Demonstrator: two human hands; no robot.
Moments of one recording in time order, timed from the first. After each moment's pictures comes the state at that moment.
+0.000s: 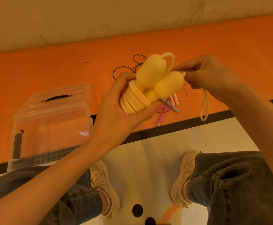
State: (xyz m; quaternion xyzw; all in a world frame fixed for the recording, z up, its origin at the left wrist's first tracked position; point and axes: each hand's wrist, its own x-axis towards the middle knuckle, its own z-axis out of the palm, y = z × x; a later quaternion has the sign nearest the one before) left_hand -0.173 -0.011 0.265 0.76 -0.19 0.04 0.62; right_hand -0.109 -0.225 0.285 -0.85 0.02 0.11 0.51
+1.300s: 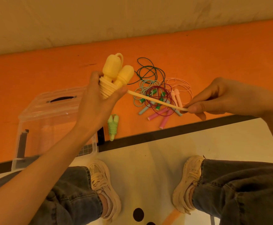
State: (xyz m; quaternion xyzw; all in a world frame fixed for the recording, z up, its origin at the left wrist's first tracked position) left_hand -0.128 0.033 0.236 0.87 0.00 0.04 0.50; right_hand -0.132 -0.258 0.297 -0.83 -0.17 0.33 0.42
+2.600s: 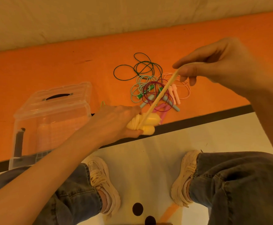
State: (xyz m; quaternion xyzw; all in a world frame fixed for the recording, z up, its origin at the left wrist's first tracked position) left_hand -0.145 0.015 0.219 0.94 -0.33 -0.12 0.04; right_hand -0.125 -0.235 0.314 -0.84 -0.14 0.07 0.51
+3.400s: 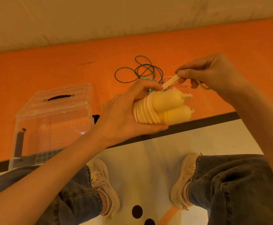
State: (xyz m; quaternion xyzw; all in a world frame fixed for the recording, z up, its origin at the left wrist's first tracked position) left_hand -0.159 0.001 0.253 0.81 -0.29 -0.04 0.51; right_hand -0.104 -0.237 0.279 -0.86 0.01 0.07 0.51
